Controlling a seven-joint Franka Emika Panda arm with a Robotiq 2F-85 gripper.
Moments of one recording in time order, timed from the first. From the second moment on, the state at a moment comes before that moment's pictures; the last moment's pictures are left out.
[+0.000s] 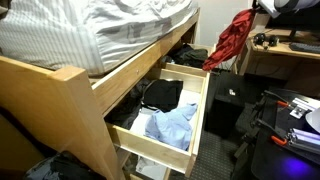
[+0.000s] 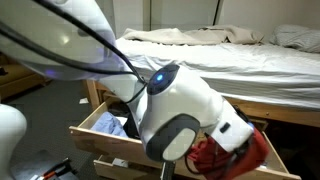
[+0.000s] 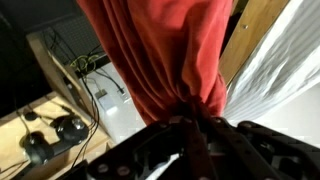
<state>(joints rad) 1.66 -0.16 -2.62 -2.36 -0.33 3.46 0.87</state>
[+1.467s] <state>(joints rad) 1.96 -0.51 -2.60 -1.68 -0.88 2.68 0.76</state>
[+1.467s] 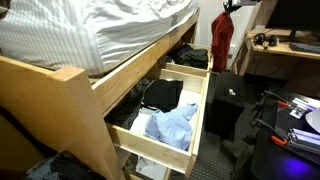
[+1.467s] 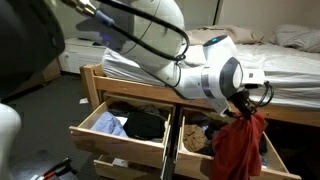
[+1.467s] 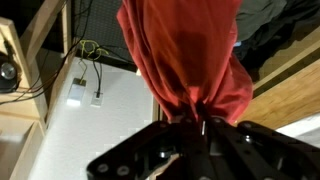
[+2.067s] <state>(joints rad) 2.07 -0.54 -2.60 -1.51 -1.59 2.59 1.15</state>
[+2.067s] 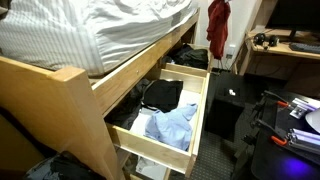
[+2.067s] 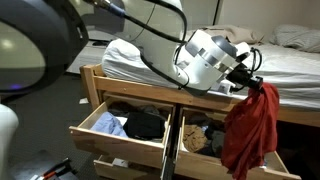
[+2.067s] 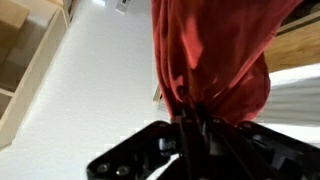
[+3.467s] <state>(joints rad) 1.97 -0.77 -2.11 -1.43 -2.20 2.53 1.50</state>
